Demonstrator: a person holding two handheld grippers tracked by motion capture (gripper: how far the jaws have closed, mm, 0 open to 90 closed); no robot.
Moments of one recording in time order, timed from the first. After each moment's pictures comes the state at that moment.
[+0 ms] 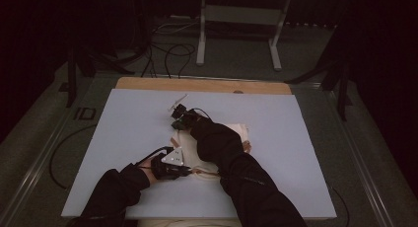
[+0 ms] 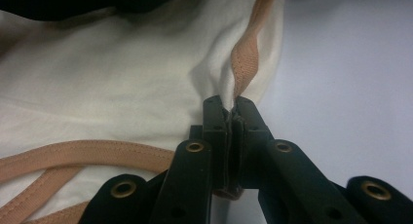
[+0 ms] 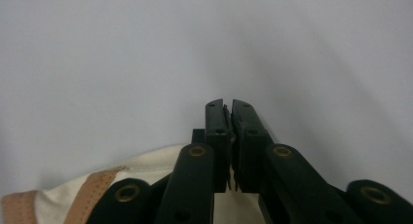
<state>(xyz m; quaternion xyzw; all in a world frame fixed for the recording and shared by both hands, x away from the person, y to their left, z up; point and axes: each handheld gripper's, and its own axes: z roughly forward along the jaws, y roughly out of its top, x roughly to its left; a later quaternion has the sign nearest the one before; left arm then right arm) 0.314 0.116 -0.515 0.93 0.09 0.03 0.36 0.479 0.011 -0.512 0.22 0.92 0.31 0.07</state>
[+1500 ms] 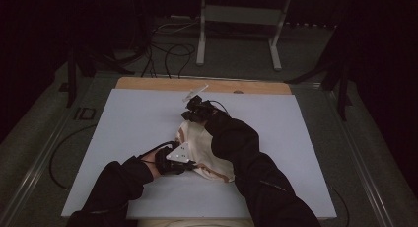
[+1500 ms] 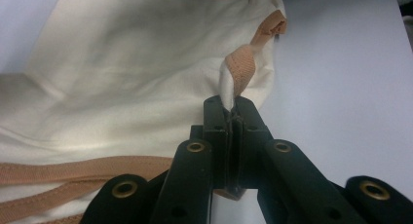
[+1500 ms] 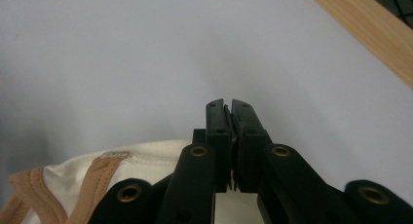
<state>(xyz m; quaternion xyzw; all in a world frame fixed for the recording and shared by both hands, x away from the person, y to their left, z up) 0.314 0.099 -0.478 0.93 0.05 0.07 0.36 0.467 -0.038 -0.455 0.22 0.90 0.36 0.09</state>
